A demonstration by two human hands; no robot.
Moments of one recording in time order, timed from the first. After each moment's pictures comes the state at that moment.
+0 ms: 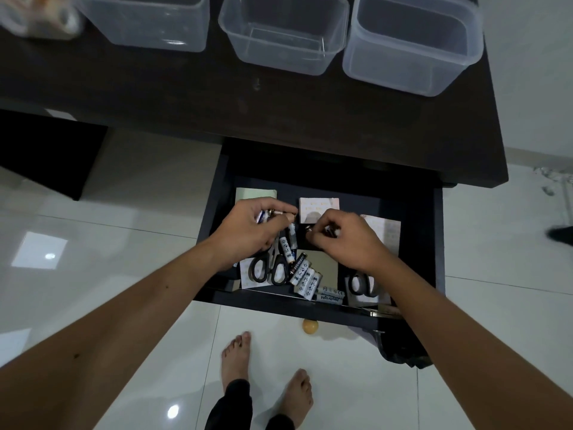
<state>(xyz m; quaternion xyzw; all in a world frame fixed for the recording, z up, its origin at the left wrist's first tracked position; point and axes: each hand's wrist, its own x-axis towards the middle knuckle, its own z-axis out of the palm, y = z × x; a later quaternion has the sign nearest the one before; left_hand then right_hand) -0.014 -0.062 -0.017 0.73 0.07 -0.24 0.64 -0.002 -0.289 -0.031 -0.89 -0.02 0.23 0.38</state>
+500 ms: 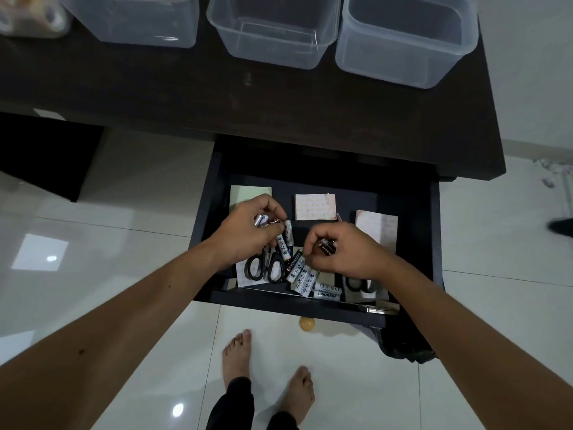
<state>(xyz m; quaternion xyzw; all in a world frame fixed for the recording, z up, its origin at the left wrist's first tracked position) -0.013 -0.064 -0.030 0.79 0.05 -0.24 0.56 -0.013 -0.302 -0.028 -0.83 -0.13 0.33 0.43</state>
